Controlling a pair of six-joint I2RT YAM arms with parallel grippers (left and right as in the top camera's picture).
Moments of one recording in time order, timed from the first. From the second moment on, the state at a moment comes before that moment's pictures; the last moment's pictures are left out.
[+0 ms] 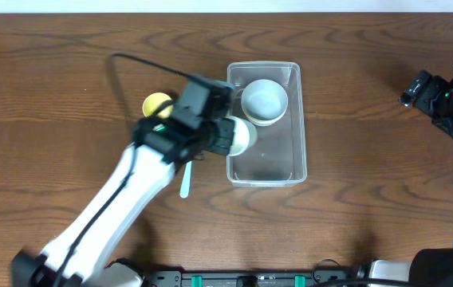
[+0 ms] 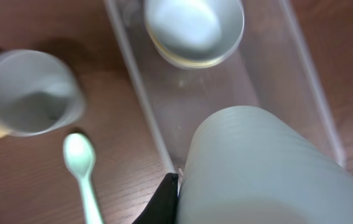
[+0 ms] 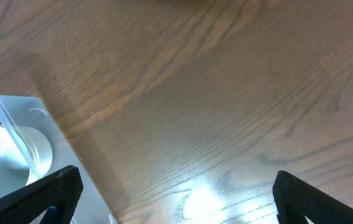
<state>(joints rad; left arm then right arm) -0.55 1.48 1.27 -0.81 0.11 -0.23 -0.30 1.54 1.62 -1.24 -0.03 0.36</state>
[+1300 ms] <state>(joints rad) -0.56 1.80 1.70 -1.02 -0.10 -0.07 -0.30 1.54 1.62 -1.24 -0.03 0.36</state>
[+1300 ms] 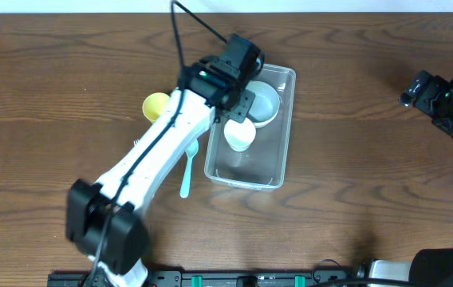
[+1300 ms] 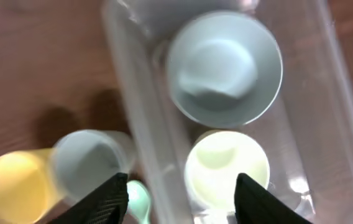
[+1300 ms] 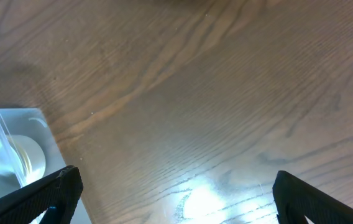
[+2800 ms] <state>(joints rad) -0.04 1.88 1.66 -1.13 -0.01 -0.17 -0.30 1.54 1.62 -1.24 -0.03 0.36</state>
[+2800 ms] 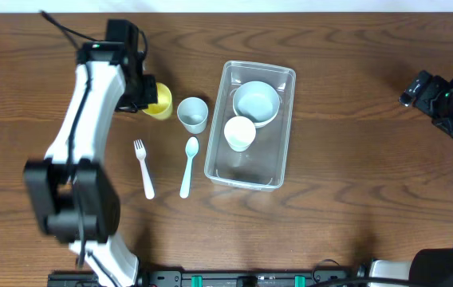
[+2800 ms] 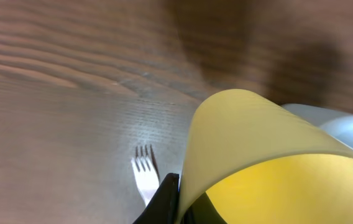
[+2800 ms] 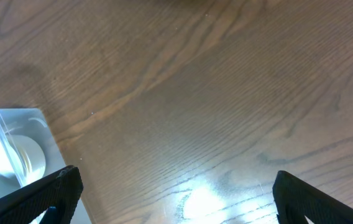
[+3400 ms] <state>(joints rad) -0.50 1.73 1.68 -1.12 0.04 -0.16 -0.30 1.54 1.62 -1.24 -0.03 0.36</state>
